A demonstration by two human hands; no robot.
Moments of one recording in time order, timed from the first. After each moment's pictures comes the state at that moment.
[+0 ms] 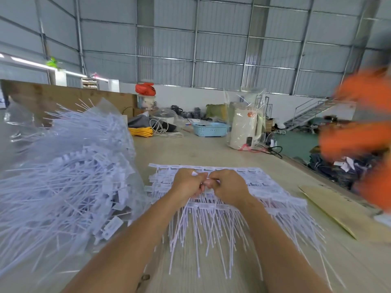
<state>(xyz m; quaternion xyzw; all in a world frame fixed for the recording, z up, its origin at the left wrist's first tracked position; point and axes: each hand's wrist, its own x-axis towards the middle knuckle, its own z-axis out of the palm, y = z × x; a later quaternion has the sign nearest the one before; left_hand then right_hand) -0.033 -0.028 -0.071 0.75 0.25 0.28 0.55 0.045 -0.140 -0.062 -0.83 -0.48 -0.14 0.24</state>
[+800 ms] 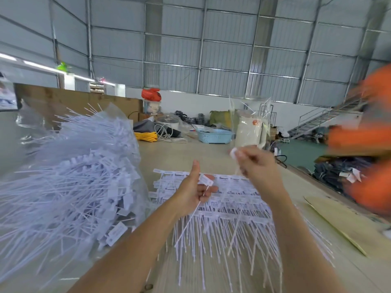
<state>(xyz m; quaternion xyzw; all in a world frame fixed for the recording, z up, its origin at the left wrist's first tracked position) -0.043 -0.031 -0.058 0.55 0.13 0.18 0.80 0.025 -0.177 -0.002 -0.63 -0.47 -0.12 0.61</state>
